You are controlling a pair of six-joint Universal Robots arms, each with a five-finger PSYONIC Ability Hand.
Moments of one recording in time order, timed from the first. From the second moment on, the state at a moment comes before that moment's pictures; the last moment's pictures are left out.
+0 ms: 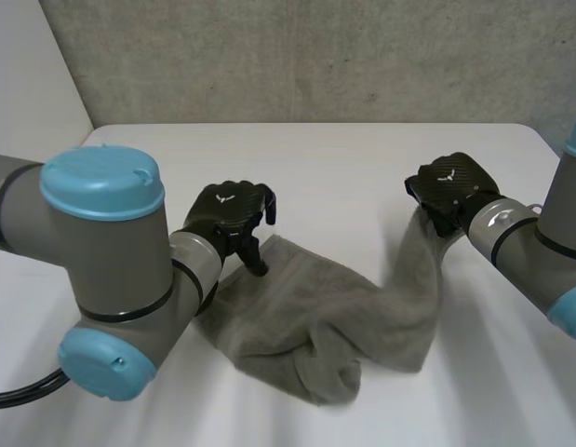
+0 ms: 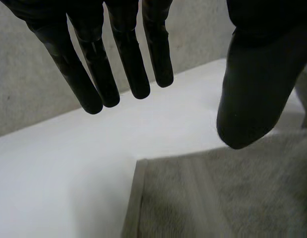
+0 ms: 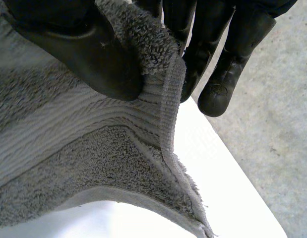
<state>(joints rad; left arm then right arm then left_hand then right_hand) 4.06 -2.03 -1.37 3.12 -1.65 3.12 1.87 -1.14 1.41 0.01 1.36 2.49 0.76 0.77 0.75 0.76 0.73 1.33 1.32 1.33 1.34 1.16</state>
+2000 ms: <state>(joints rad) 4.07 -2.24 -1.18 3.06 -1.63 3.26 1.78 -1.09 1.40 0.01 1.35 2.42 0.53 0.54 0.53 0.53 0.52 1.33 1.32 1.34 1.34 1.16</state>
